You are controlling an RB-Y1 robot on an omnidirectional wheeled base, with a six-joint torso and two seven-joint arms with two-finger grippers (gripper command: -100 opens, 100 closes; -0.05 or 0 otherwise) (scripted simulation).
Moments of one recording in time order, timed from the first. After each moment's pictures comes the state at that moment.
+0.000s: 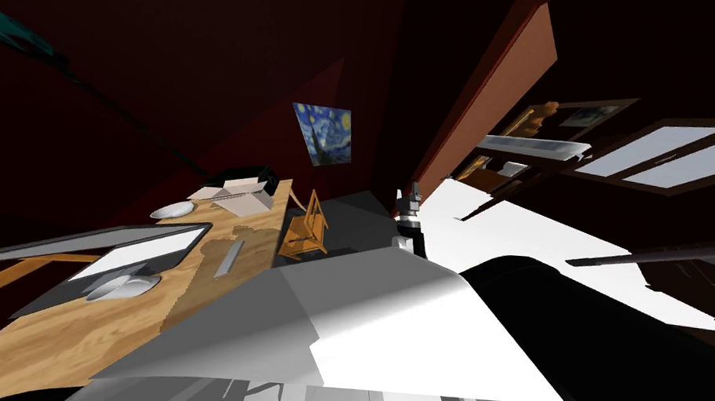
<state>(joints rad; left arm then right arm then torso) 1.06 0.22 0.22 -2.02 -0.05 0.79 0.23 0.53 -0.01 -0.06 -2.27 -0.10 -0.38 -0.17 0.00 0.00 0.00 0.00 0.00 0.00</state>
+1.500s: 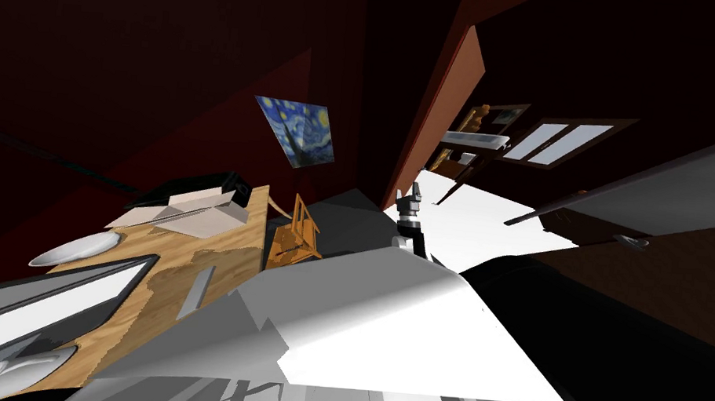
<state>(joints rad) 1.09 0.26 0.26 -1.89 -0.06 0.98 0.23 0.53 -0.01 -0.06 -2.27 -0.10 -0.38 -0.17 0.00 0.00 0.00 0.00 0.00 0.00</state>
